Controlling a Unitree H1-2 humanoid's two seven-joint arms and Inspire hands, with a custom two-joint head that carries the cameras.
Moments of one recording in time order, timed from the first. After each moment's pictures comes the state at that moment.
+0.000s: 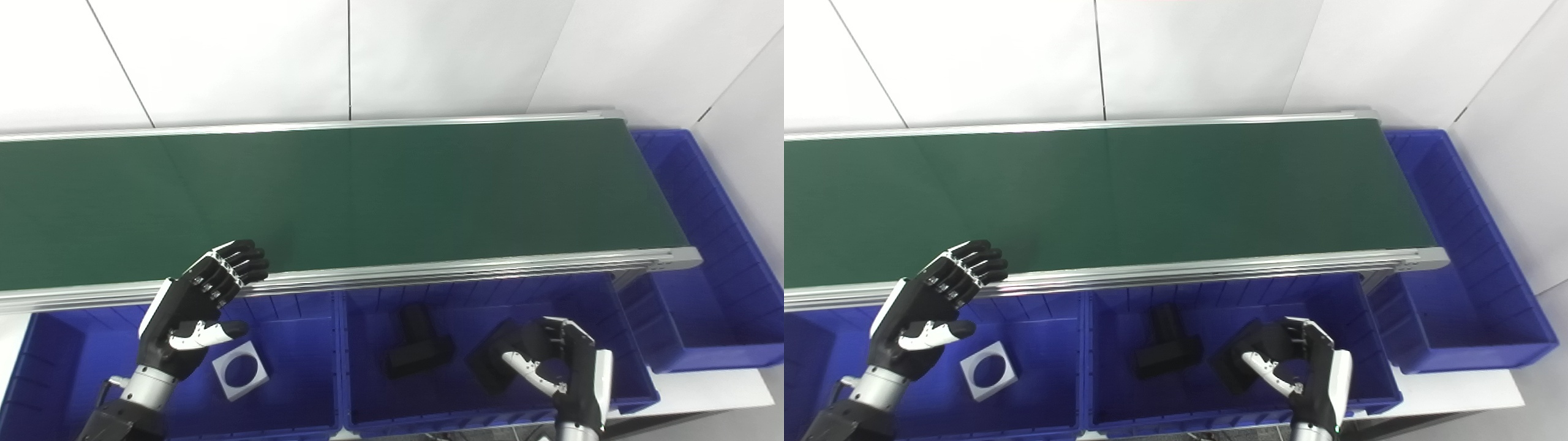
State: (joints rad) left arm 0.18 0.19 0.03 0.05 -0.43 -0.17 -0.48; right arm 0.39 0.03 -0.02 0.02 -0.29 -0.15 -0.29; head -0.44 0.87
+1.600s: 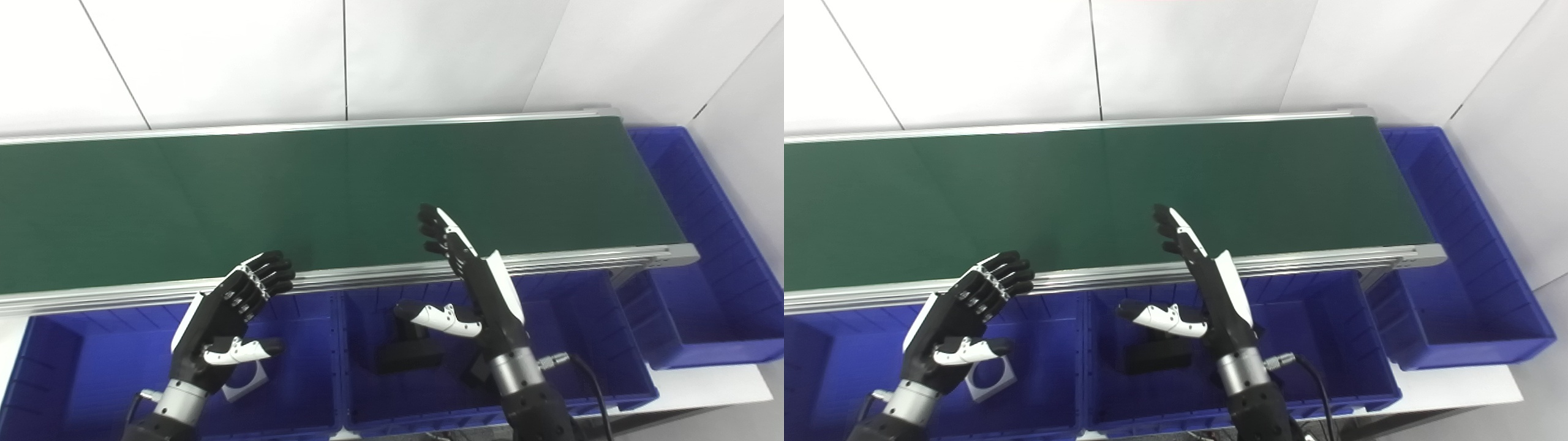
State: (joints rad) left arm 0.22 0.12 -0.03 0.04 -0.31 -0.22 -0.43; right arm 0.23 -0.02 0.26 -0.30 -0.29 -0.03 0.06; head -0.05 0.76
